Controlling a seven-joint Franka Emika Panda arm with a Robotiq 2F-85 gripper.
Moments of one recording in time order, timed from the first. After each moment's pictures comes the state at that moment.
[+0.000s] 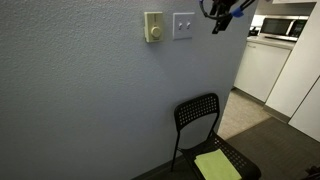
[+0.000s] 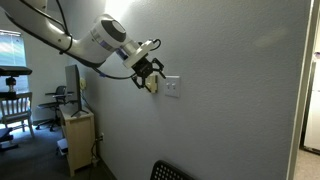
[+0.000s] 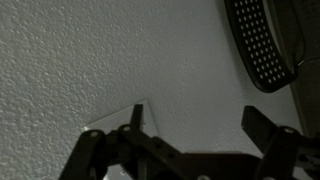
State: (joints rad) arm 0.17 -0.02 0.14 -1.86 -0.66 2.32 -0.45
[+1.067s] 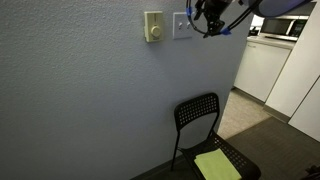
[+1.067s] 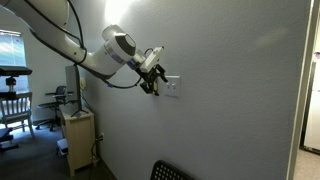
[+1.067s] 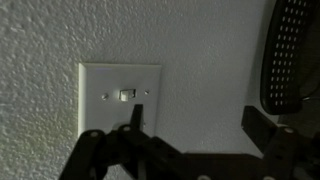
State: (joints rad) arm 0.14 0.09 0.12 -1.83 -0.69 2.56 -0.86
